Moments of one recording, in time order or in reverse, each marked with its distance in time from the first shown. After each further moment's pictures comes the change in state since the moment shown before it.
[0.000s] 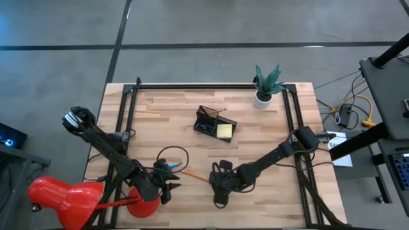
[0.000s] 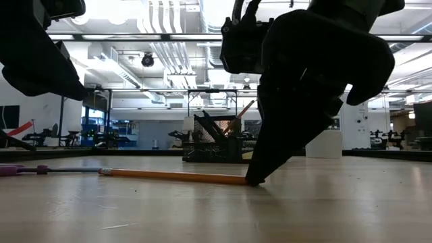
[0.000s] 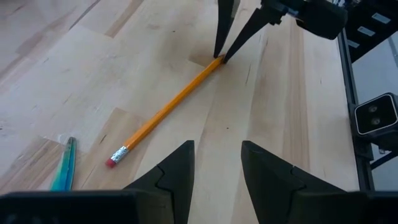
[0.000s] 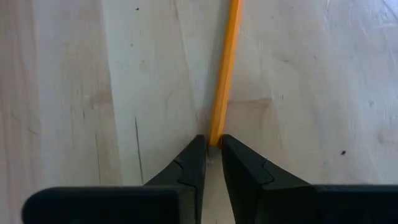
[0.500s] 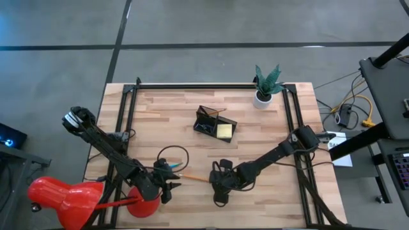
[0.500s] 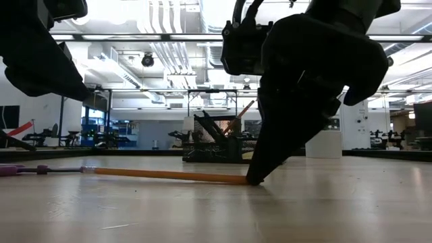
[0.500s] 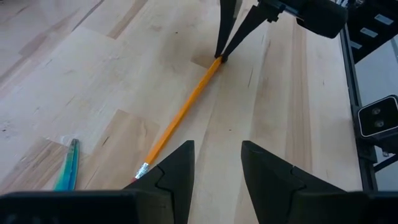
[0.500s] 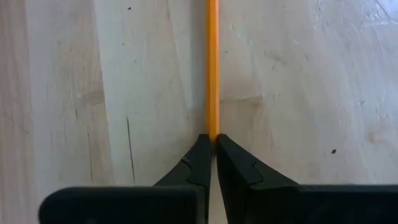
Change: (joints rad) left arm 0.007 0.000 0.000 0.000 0.000 0.003; right arm -0.016 0.000 -0.010 -0.007 -0.007 -0.009
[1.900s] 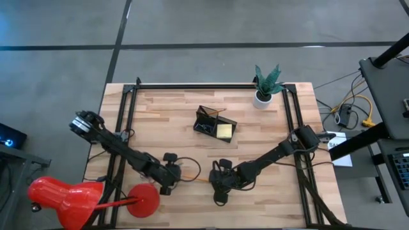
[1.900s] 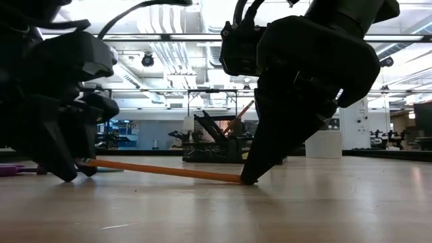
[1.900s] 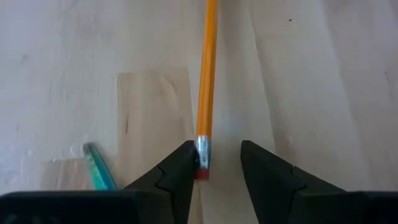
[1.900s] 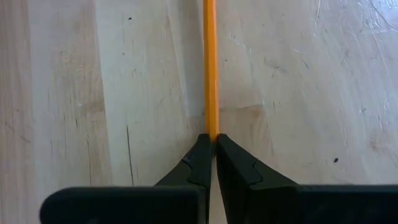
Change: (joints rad) left arm 0.205 0.134 -0.057 0.008 0.342 0.574; right arm -0.002 0.004 -0.020 0.047 0.000 0.000
